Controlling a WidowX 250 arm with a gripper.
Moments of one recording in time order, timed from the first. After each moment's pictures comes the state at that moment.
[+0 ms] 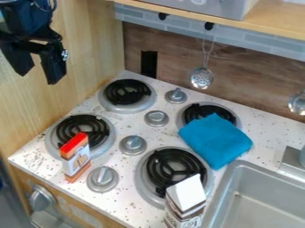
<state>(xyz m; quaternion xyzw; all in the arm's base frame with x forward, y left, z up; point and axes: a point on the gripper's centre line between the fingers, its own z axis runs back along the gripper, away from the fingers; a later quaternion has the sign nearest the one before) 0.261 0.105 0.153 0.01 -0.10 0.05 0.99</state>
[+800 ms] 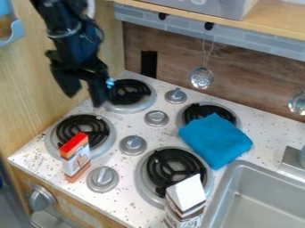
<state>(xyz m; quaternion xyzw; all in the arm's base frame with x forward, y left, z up) 0.292 0.052 0.115 -0.02 -0.12 -0.02 0.99</state>
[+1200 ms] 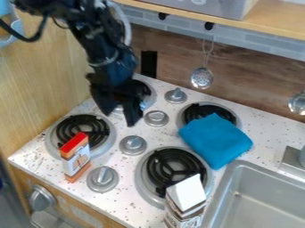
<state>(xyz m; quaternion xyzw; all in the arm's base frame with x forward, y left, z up) 0.319 0.011 0.076 -0.05 -0.13 -0.08 0.99</state>
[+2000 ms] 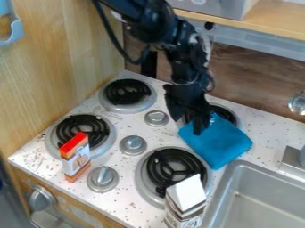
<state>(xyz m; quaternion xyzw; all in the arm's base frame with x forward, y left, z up) 0.412 -0.068 0.030 -0.02 -0.15 -0.17 0.97</state>
